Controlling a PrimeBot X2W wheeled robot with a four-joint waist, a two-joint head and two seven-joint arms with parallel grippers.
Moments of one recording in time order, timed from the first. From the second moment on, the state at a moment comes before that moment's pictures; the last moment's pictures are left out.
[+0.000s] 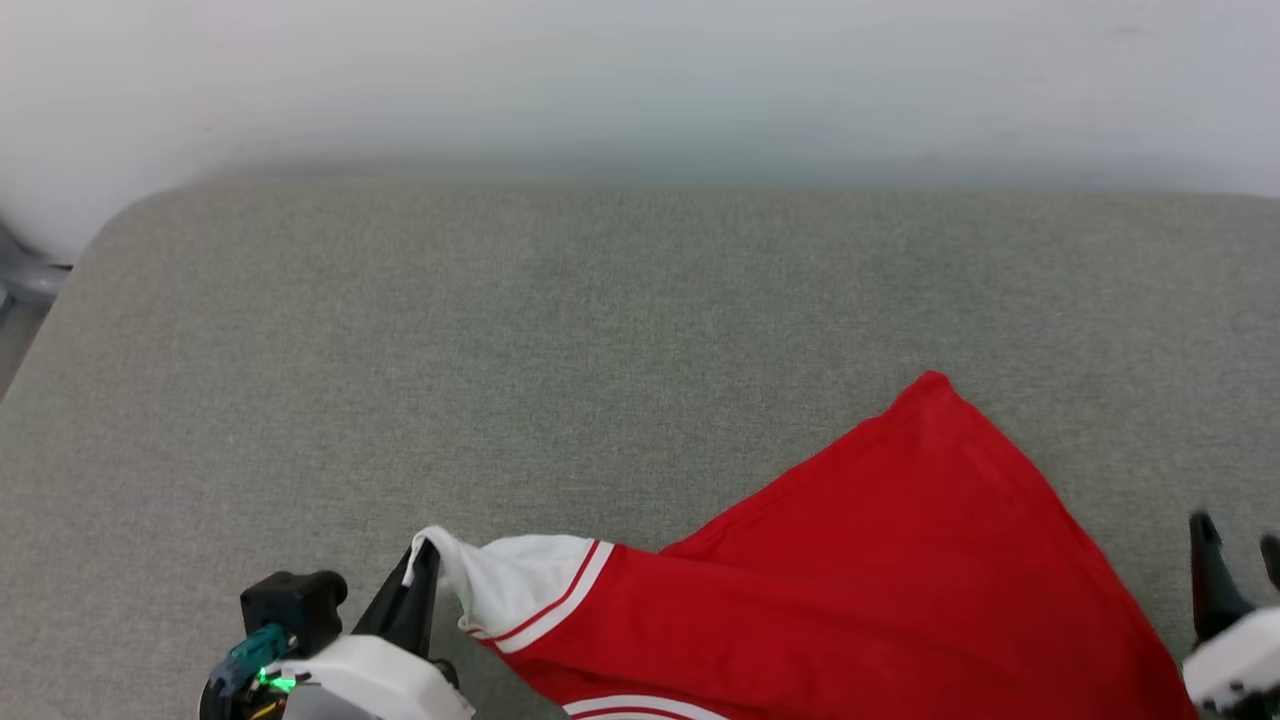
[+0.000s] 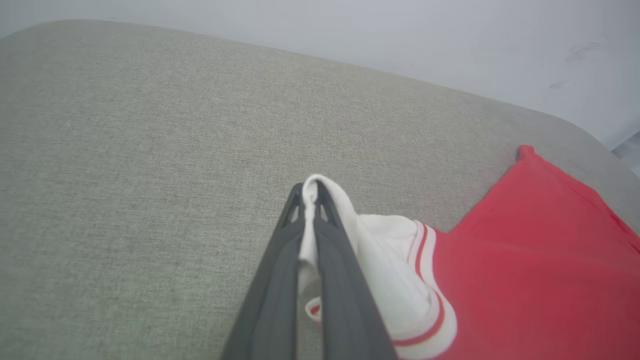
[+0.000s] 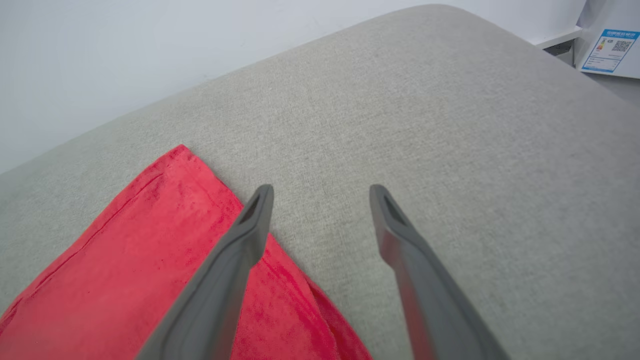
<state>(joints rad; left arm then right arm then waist) 0.02 0.32 -0.33 0.04 -0.58 0.12 -0.08 0.02 -0.08 -0.39 0.13 0.34 0.13 0.15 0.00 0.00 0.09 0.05</state>
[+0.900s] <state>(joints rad) -0.22 0.24 -0.41 0.03 -0.53 0.05 -0.17 -0.56 -0.46 0.12 0.26 0.46 0.13 0.89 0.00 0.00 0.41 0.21</state>
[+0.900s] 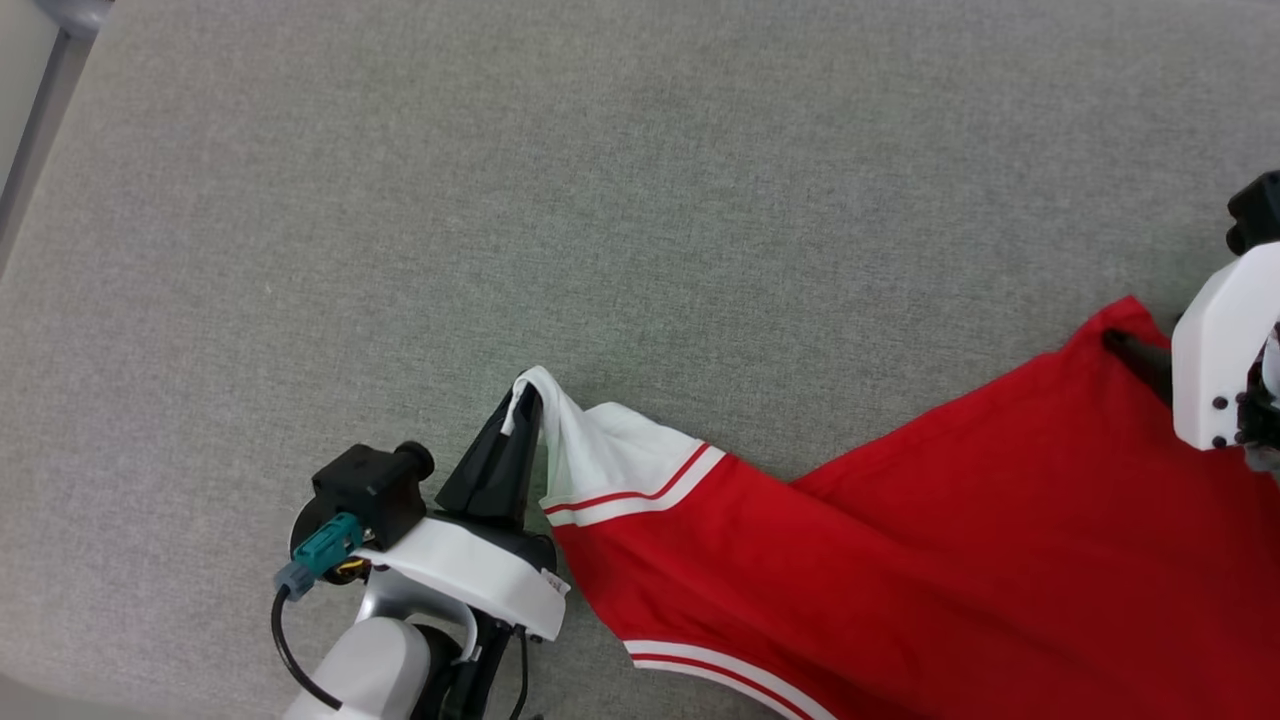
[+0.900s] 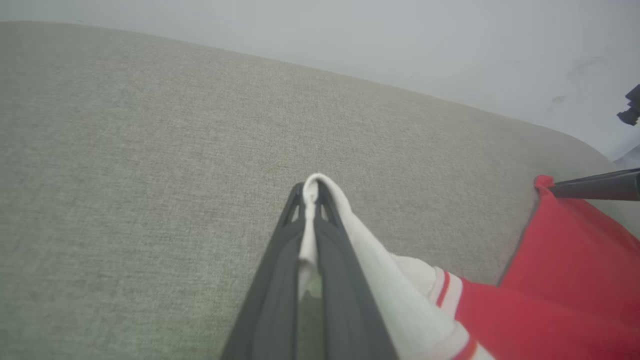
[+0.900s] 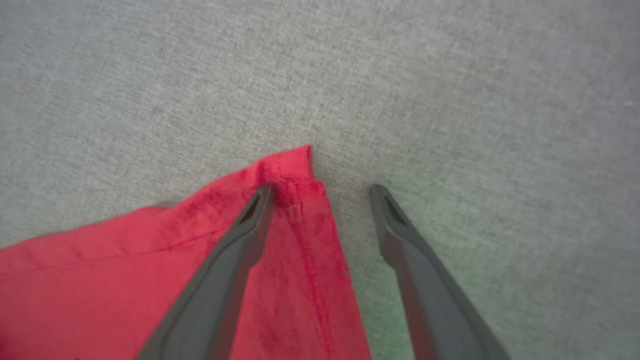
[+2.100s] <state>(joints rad) -0.83 0.33 -0.30 0.30 -0.57 -0.01 -0.05 -0.91 -0.42 0.10 0.42 0.37 0.13 0.56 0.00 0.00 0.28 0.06</state>
